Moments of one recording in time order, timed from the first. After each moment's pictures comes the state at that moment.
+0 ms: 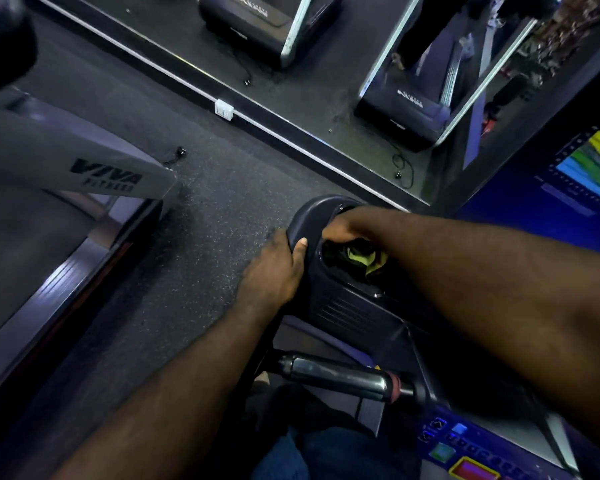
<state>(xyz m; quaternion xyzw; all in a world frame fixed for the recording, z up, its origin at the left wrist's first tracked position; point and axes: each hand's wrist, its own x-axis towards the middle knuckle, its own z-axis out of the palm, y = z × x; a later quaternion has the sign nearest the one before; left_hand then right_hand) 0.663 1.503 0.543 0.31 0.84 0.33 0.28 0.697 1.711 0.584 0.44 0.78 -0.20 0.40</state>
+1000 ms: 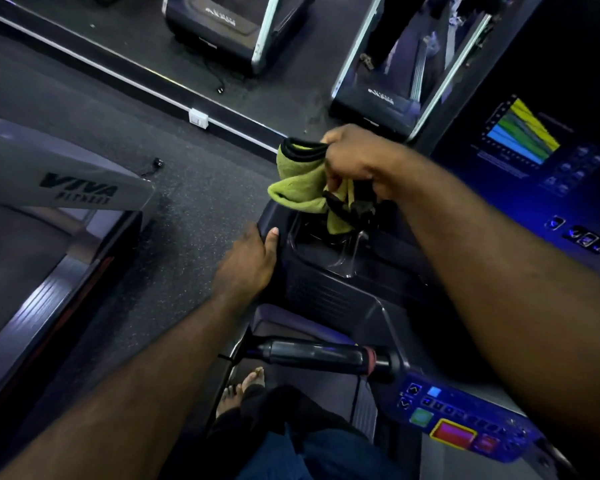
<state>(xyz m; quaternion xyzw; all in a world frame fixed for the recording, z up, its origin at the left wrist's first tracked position) 0.668 1.502 0.547 0.31 0.85 0.33 0.27 0.711 1.665 0.752 0.44 0.85 -0.27 0.08</state>
